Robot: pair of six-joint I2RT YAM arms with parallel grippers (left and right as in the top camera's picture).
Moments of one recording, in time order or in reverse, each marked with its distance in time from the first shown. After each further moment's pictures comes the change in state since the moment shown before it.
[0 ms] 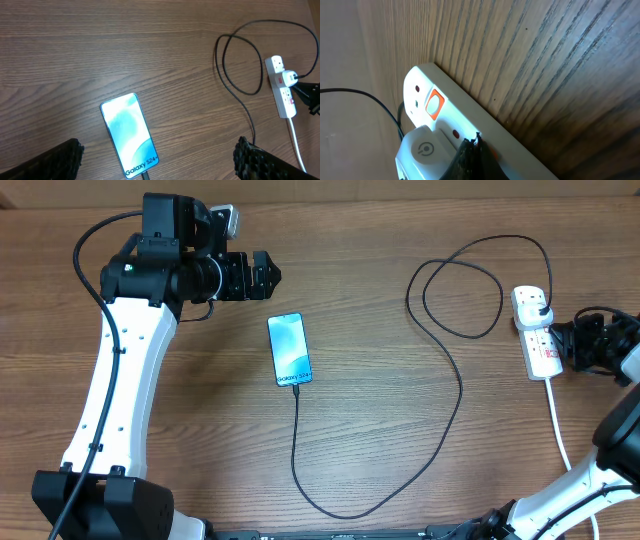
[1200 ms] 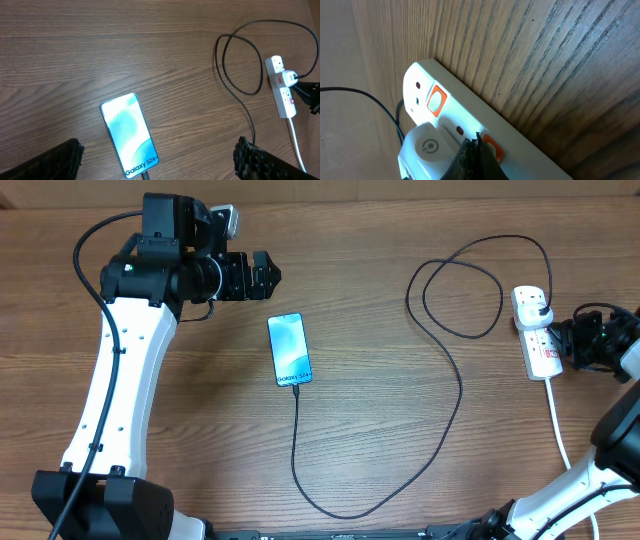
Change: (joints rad) left arm 0.000 0.000 0.000 0.000 0.000 0.000; right arm 0.018 0.000 0.025 -0.061 0.019 0.003
